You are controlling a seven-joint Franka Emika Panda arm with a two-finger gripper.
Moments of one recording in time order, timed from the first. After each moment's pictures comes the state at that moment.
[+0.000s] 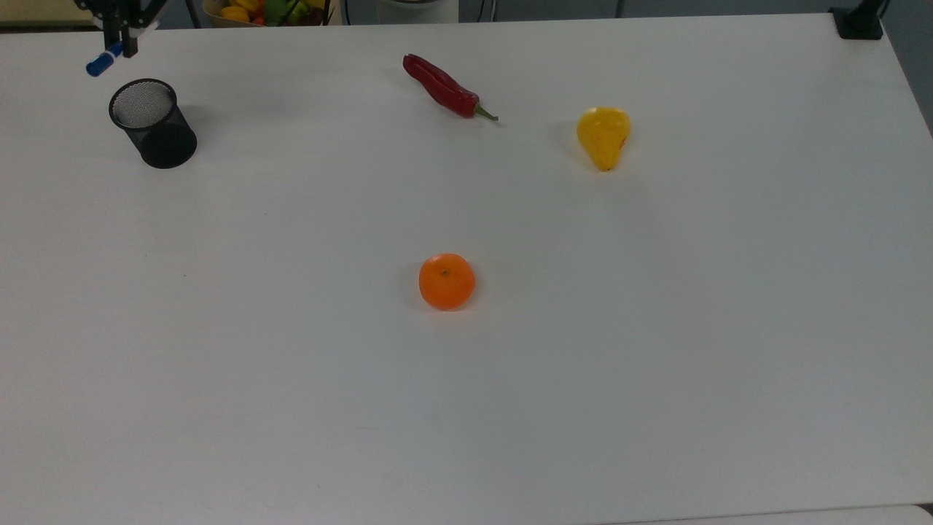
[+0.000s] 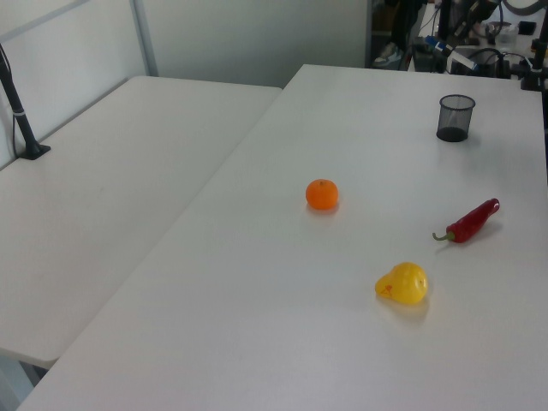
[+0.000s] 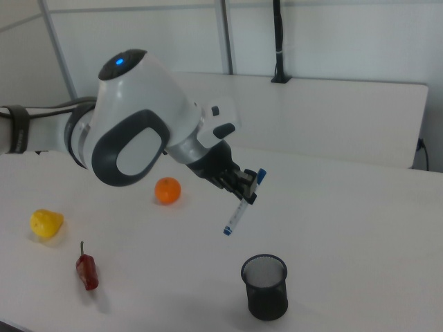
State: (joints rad) arm 0.08 -0.19 -0.50 -2.16 -0.18 2.50 -0.19
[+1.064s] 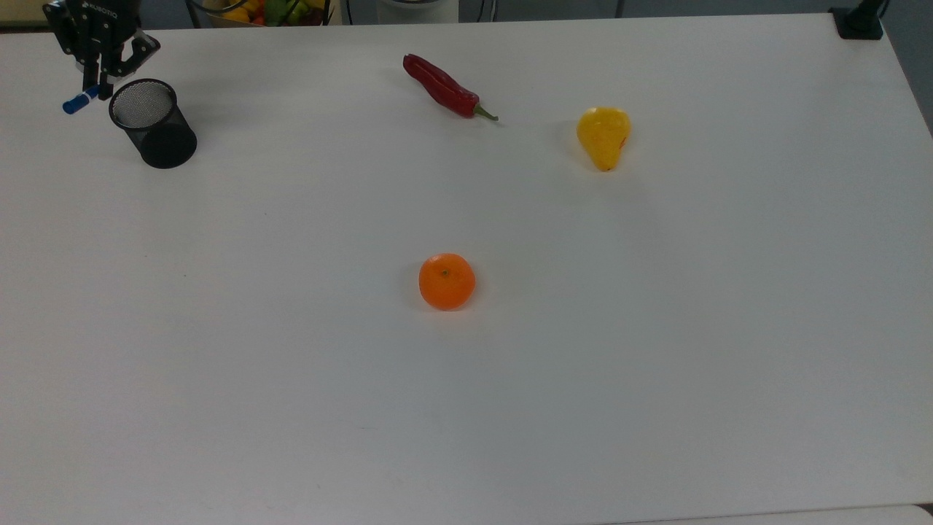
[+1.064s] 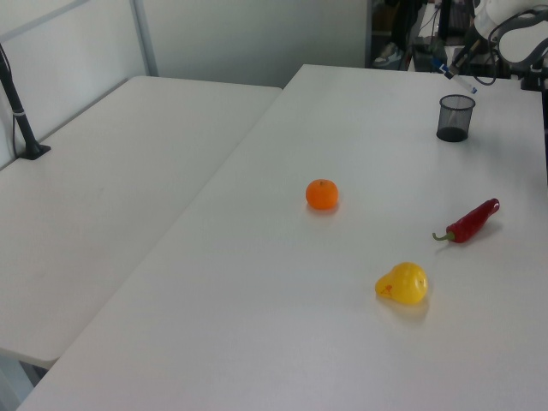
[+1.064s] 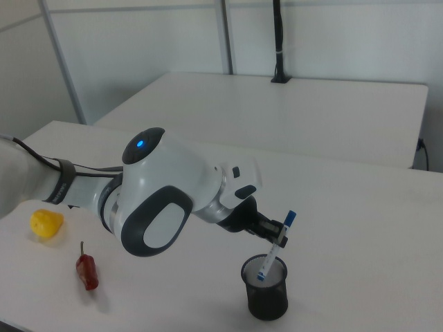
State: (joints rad) arm -0.04 -0.04 -0.50 -2.31 -0.21 2.90 -0.20
